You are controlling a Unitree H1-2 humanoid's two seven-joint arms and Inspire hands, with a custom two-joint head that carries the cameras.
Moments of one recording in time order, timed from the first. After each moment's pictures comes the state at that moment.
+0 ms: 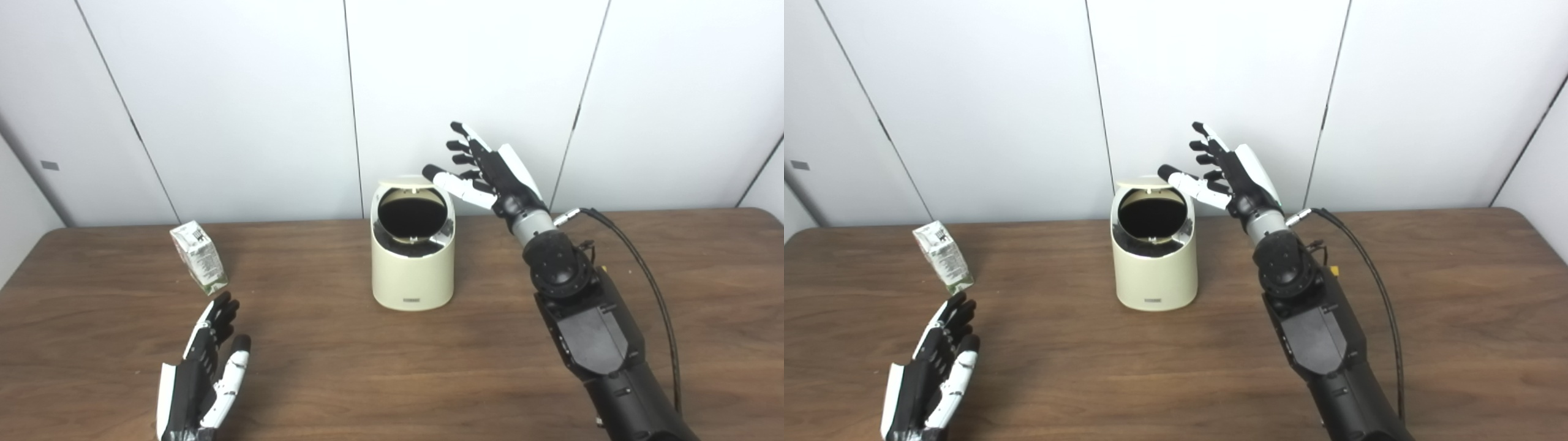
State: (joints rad) left arm 0.12 0.02 0.10 -0.11 0.09 -0.26 0.06; right arm -0.67 -0.15 0.12 0.17 -0.35 0.30 0.05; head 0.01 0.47
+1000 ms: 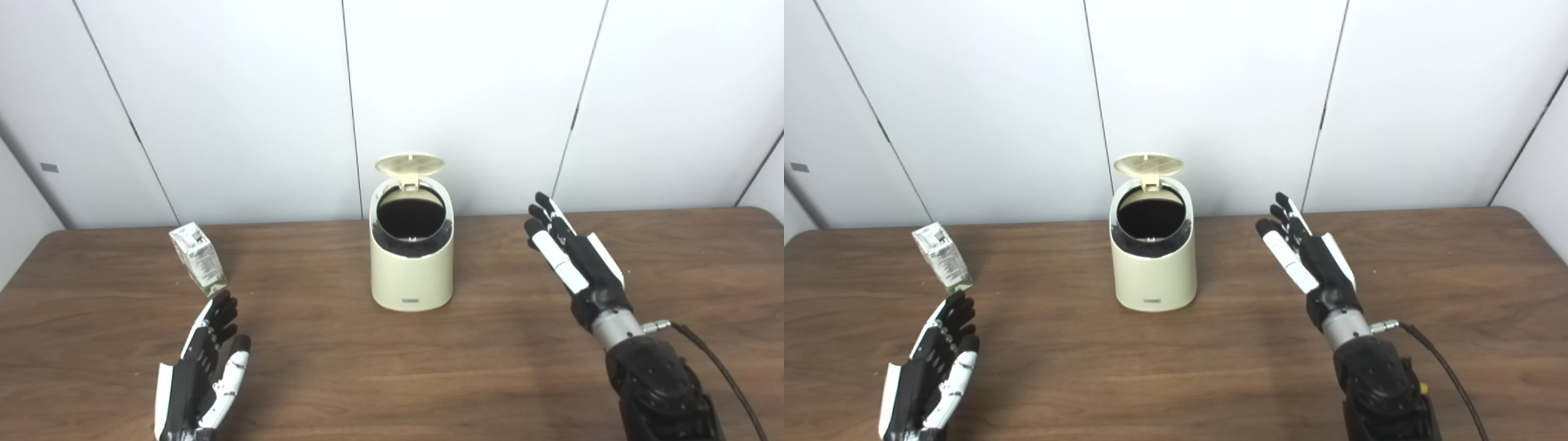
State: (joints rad) left arm 0.12 0.03 0.10 -0.11 0.06 -0.28 0.06; right arm -0.24 -0.14 -0.07 -0.18 -0.02 0.34 0.12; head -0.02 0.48
